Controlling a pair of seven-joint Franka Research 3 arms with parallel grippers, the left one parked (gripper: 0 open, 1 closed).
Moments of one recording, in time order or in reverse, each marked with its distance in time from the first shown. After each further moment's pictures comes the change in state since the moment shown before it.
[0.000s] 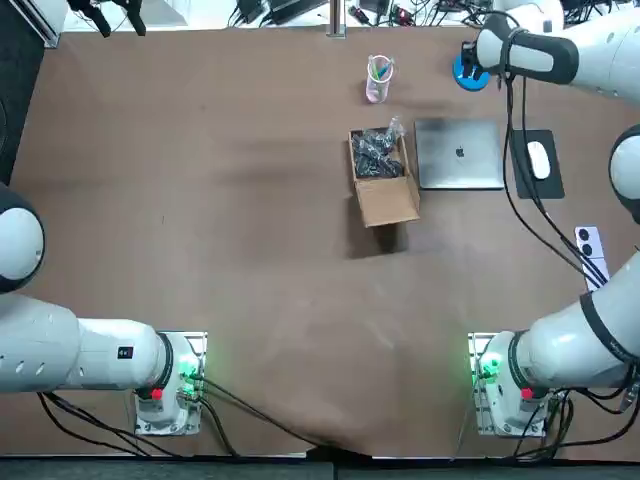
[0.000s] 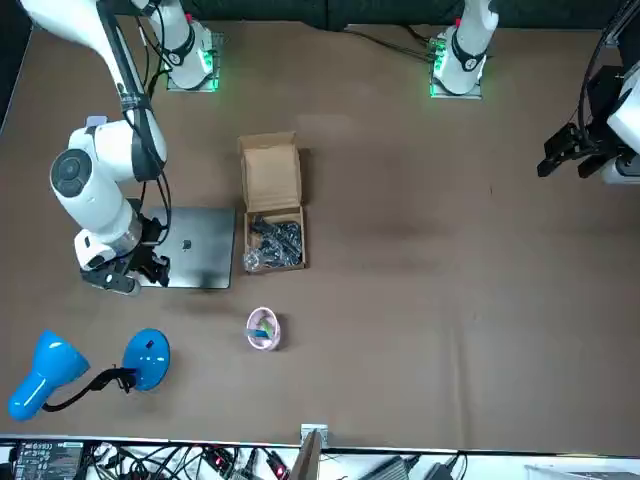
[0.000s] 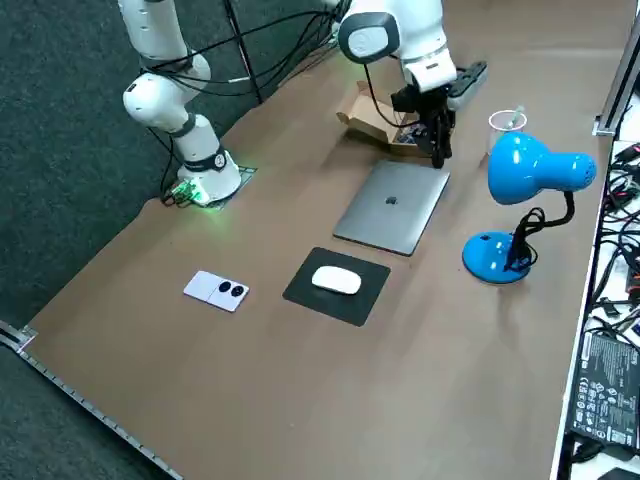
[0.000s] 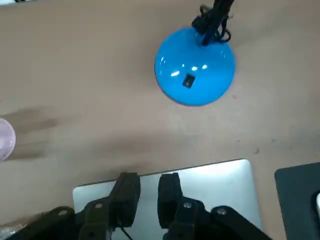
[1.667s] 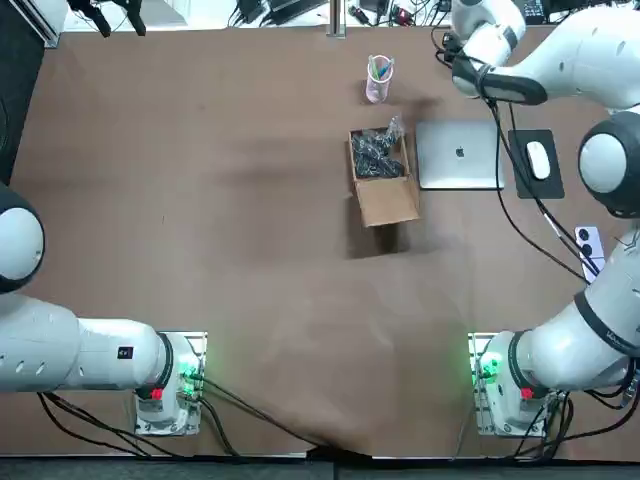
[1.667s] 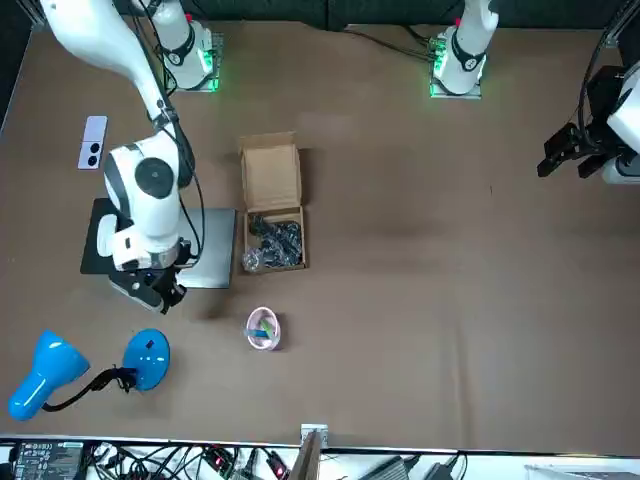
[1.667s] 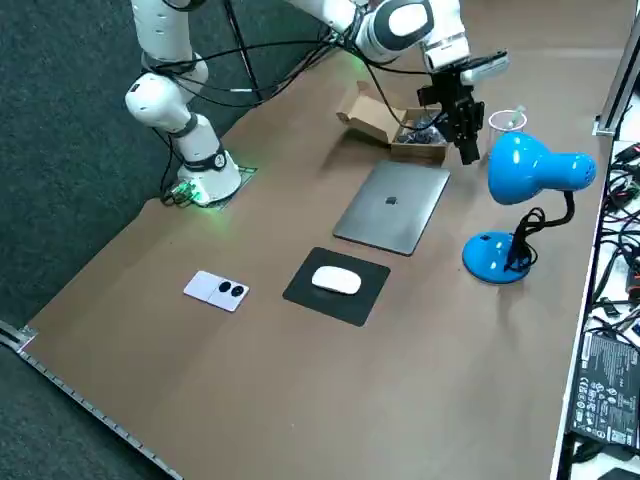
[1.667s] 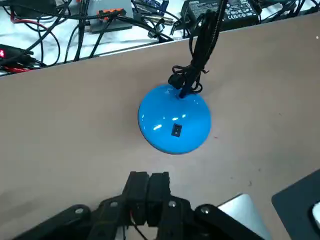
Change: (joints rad) arm 0.121 0.133 0.005 0.131 -0.623 -0.016 0.731
